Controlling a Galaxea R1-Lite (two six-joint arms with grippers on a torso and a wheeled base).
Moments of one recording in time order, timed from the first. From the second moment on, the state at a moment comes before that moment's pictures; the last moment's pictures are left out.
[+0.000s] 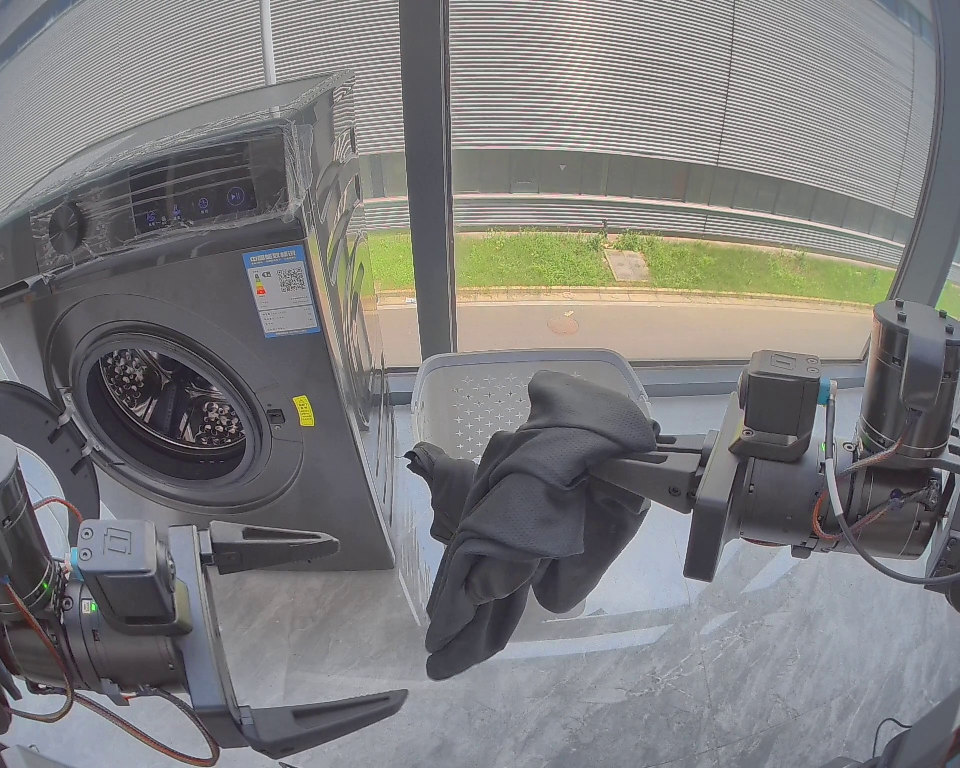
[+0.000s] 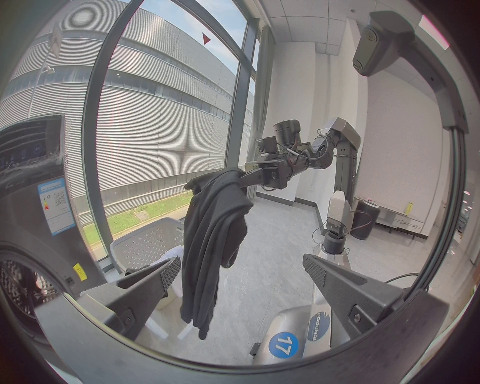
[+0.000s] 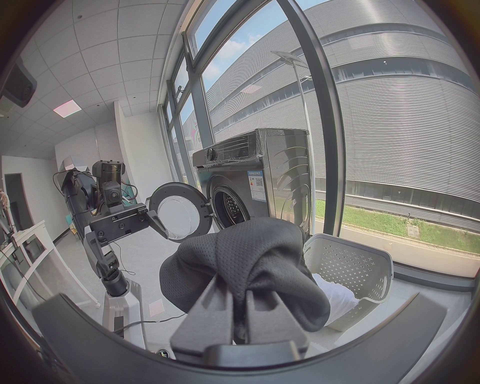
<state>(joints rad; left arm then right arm) -0.65 1.15 -0.45 -0.47 -0.44 0.15 0.76 1.49 -0.76 -0.55 0.20 -0.01</state>
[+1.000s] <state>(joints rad) -0.78 1.44 -0.45 -0.74 -0.45 0.15 0.77 1.50 -0.80 -0.55 0.19 0.00</state>
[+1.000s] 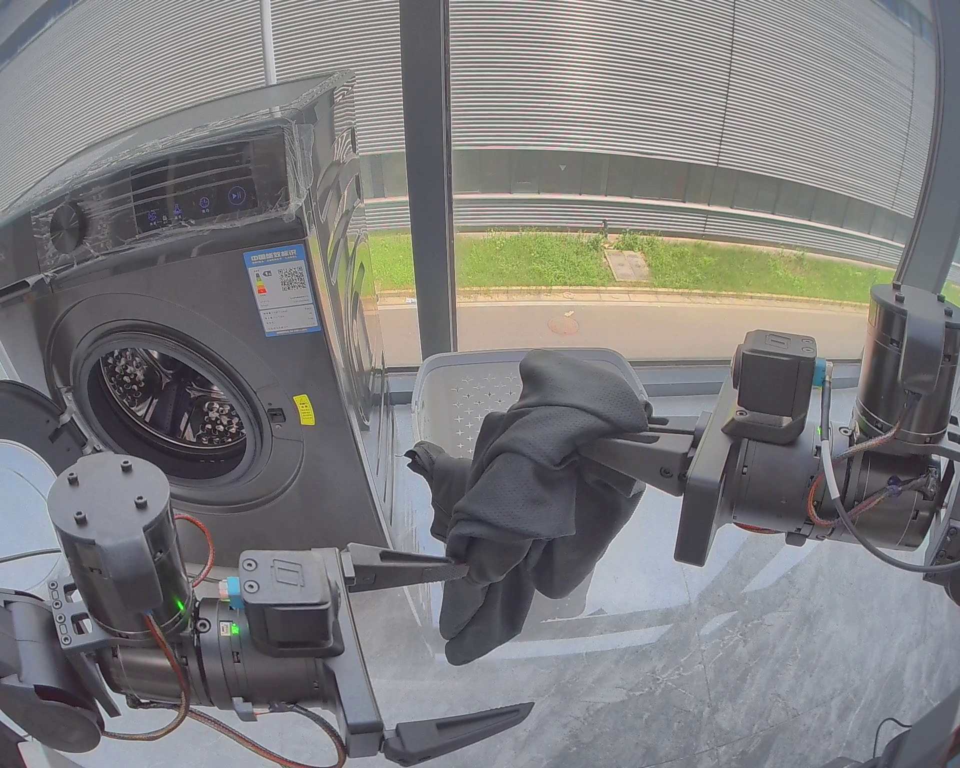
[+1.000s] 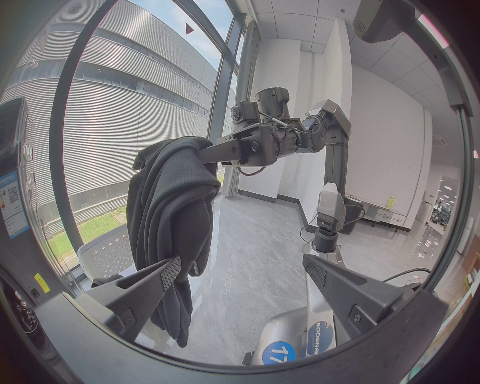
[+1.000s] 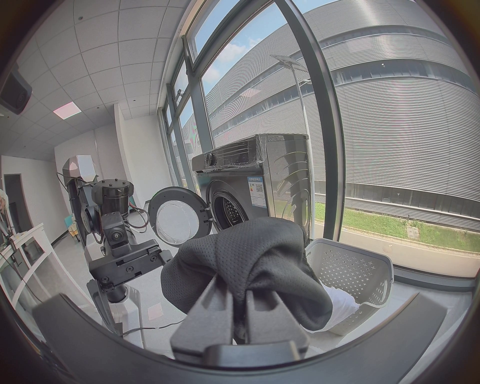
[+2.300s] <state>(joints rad) -0.66 1.58 -0.57 -0.86 -0.41 0.15 0.87 1.49 -0.80 -0.55 0.15 0.02</state>
